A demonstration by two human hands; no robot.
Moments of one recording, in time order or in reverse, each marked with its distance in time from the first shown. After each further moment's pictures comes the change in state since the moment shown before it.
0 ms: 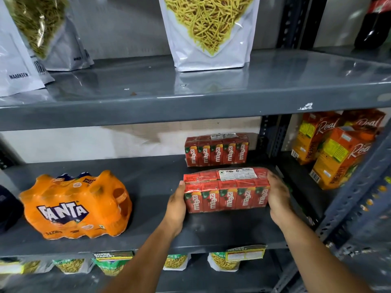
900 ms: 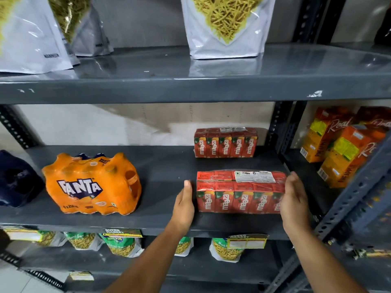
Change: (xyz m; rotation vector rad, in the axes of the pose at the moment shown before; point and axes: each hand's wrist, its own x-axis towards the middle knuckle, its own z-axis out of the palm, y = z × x) left_hand -0.036 -0.026 -0.009 0.117 -0.043 0.138; right_hand -0.049 0.009 -0.026 -0.068 0.102 -0.178
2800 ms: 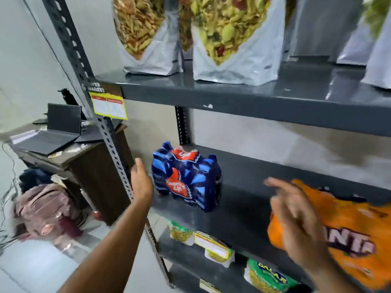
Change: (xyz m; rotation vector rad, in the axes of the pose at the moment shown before) left_hand 0.046 0.048 -0.643 -0.145 0.935 0.159; right_hand -0.310 -0.099 0.464 0.047 -0.766 -0.456
